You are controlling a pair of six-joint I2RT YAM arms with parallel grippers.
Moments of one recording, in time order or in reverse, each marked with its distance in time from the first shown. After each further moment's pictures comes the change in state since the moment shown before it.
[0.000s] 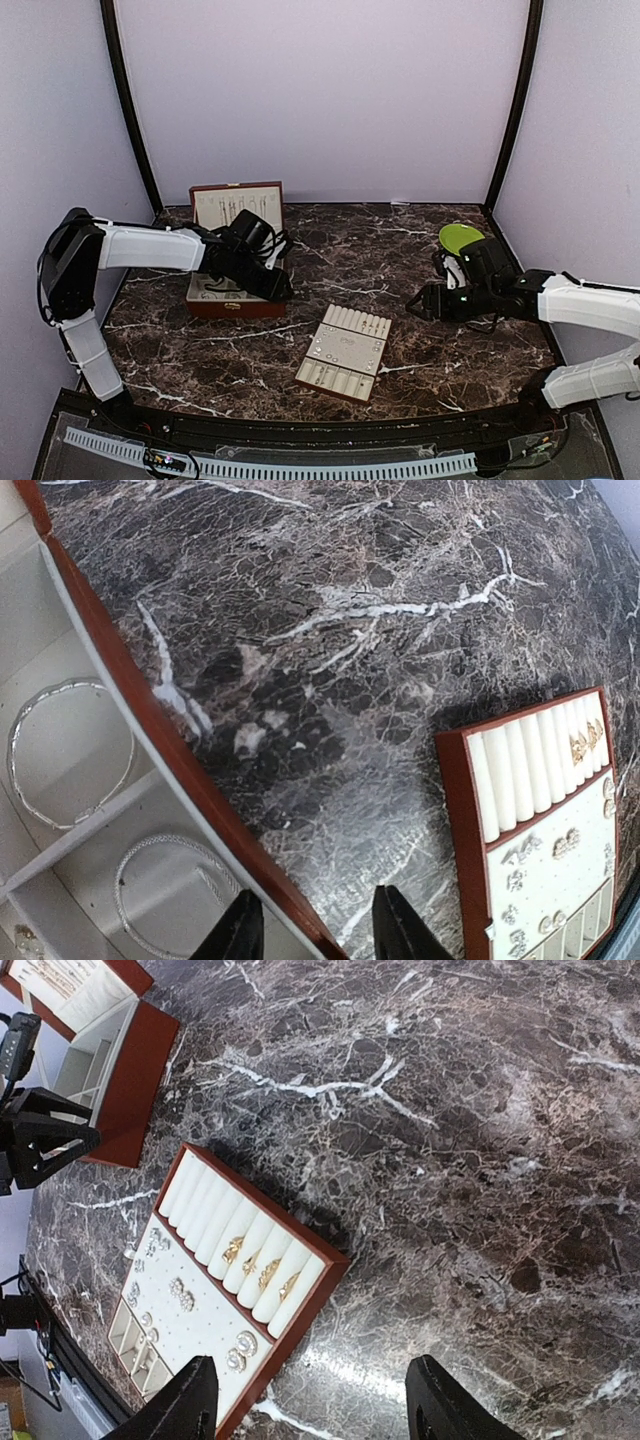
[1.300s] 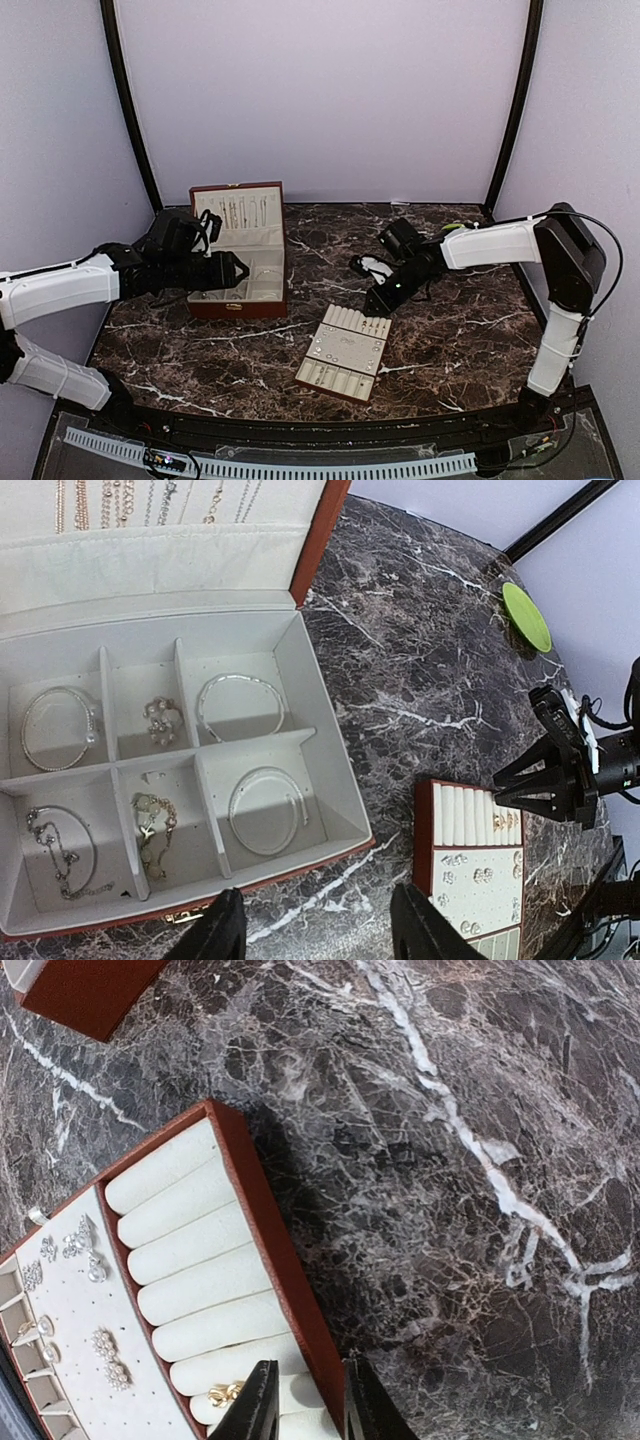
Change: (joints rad) left arm 0.055 -0.565 -0.355 0.089 -0.156 -0.320; right arm 0.092 0.713 0.568 -0.200 -0.090 -0.596
